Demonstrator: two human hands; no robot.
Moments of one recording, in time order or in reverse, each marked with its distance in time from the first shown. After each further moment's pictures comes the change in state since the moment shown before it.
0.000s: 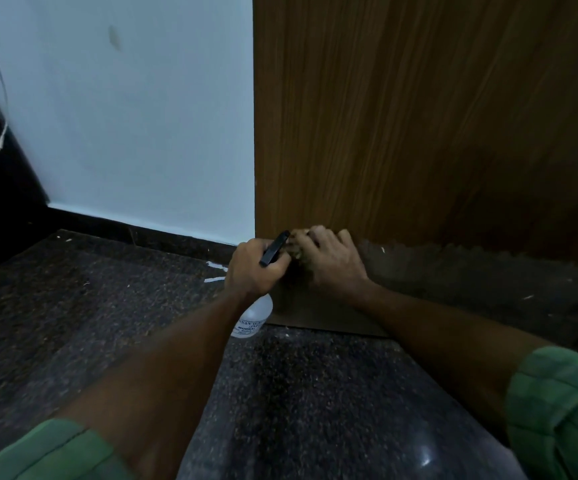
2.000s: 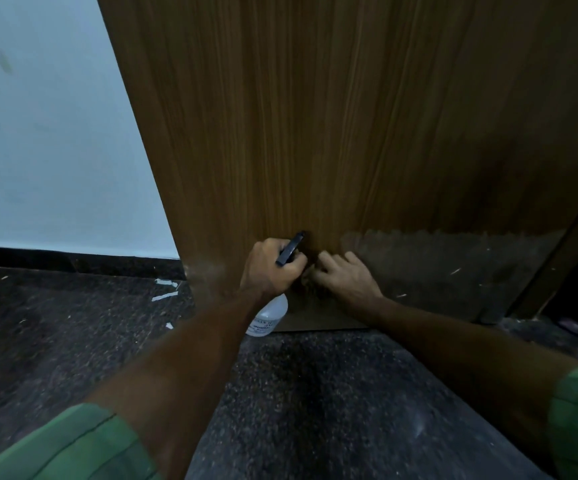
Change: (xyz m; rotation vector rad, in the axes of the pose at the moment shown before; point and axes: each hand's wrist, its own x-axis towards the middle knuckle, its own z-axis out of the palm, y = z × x) left_hand 0.015 0.094 0.131 0.018 -0.144 0.087; right_hand -0.139 0.105 0.006 -0.012 -0.105 0.041
